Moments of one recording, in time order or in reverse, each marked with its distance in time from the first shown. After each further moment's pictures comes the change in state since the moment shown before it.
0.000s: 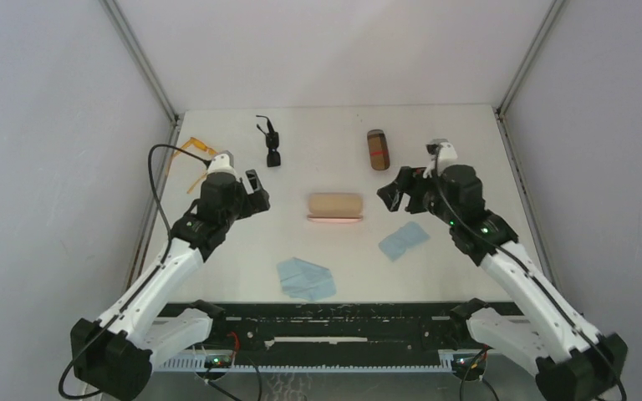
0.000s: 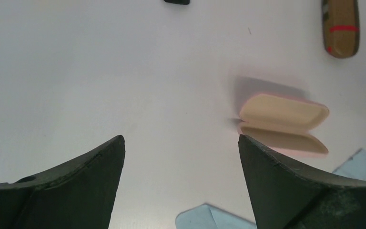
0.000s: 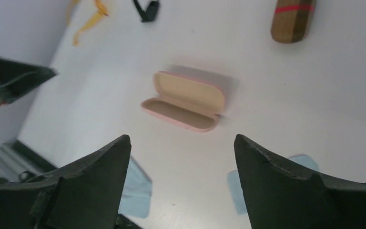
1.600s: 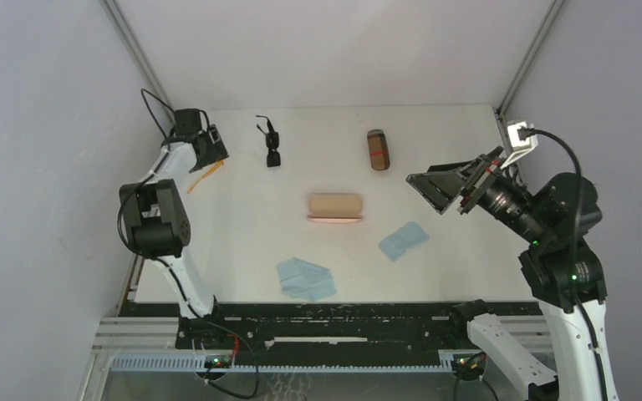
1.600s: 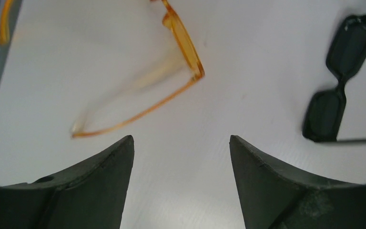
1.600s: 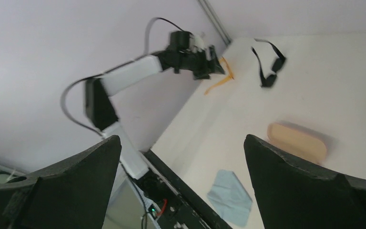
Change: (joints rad) left arm 0.514 1.022 0.780 -0.043 0.146 0.225; right arm -0.189 -0.230 0.526 -0.251 -0.454 0.288
